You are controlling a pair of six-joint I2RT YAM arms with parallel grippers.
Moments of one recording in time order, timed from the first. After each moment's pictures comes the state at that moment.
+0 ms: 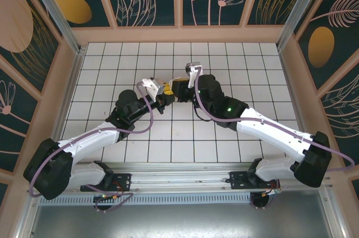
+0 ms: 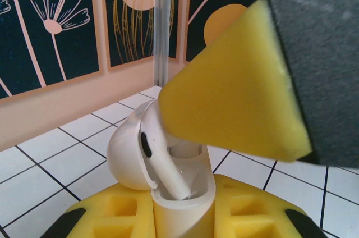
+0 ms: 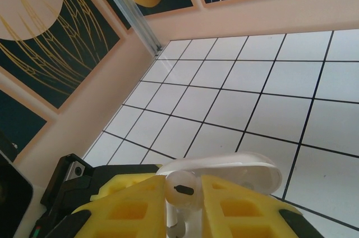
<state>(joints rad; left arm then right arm) -0.64 1.24 0.60 0.67 0.36 -0.08 0.95 1.28 1.10 -0.12 0.19 0.52</state>
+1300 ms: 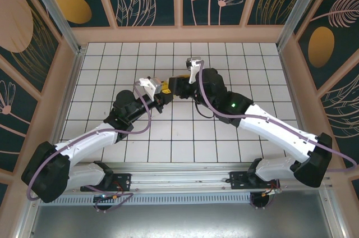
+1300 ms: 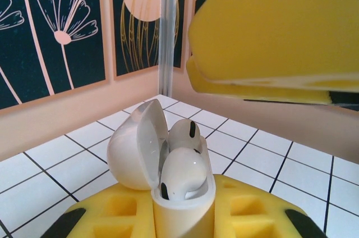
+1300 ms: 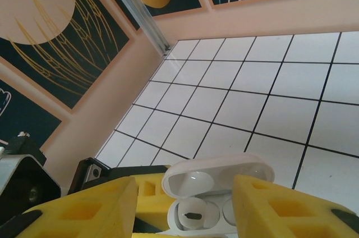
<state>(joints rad) -0.64 1.21 0.59 0.67 0.34 -0.10 0.94 1.27 1.22 -0.26 0.16 0.54</state>
